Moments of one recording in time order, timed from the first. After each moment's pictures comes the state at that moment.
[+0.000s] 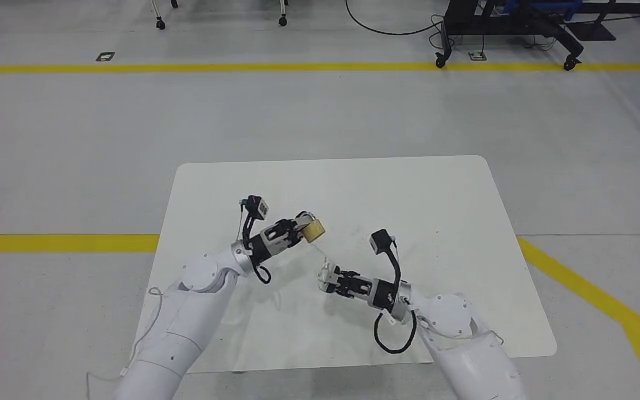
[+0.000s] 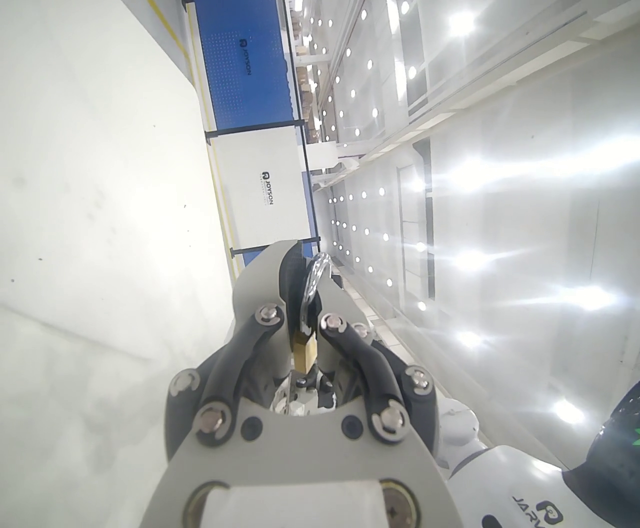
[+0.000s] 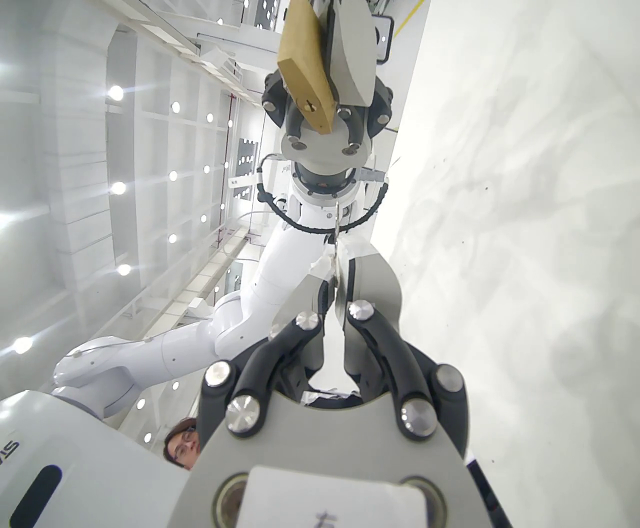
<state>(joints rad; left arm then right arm) 0.86 -1.39 -1.16 -0.96 -0.47 -0.40 -0.93 -1.23 -1.22 1.19 -1.52 0.16 -0.25 0.86</state>
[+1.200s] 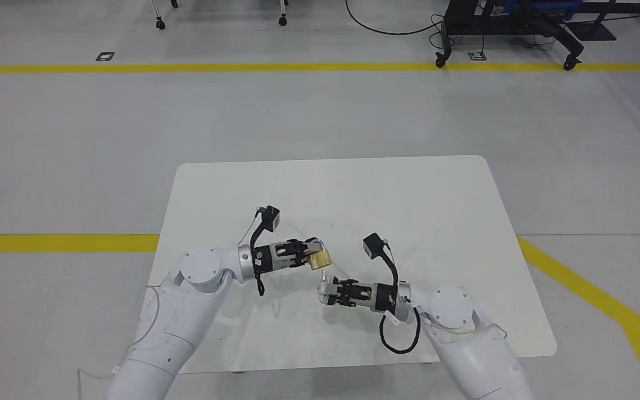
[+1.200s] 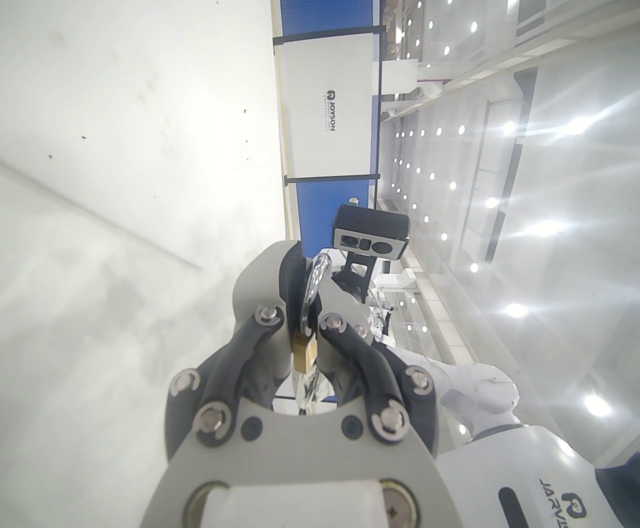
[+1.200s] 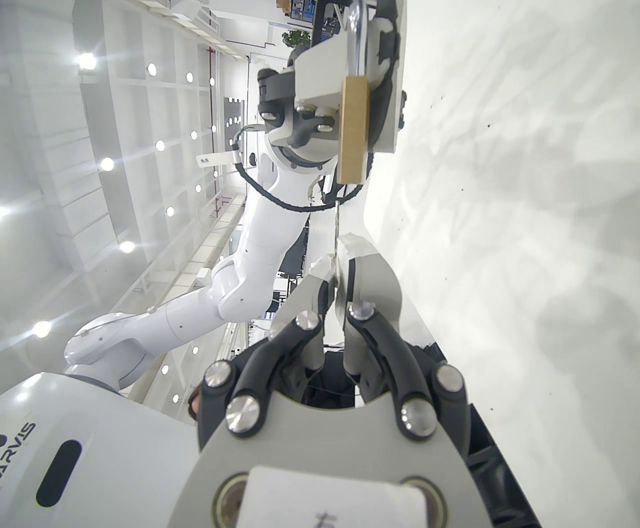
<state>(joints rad) 0.86 -1.35 -1.12 -1.03 -0.29 -0.25 -1.06 -1.20 -1.19 1.17 -1.50 0.18 -0.20 0.98</state>
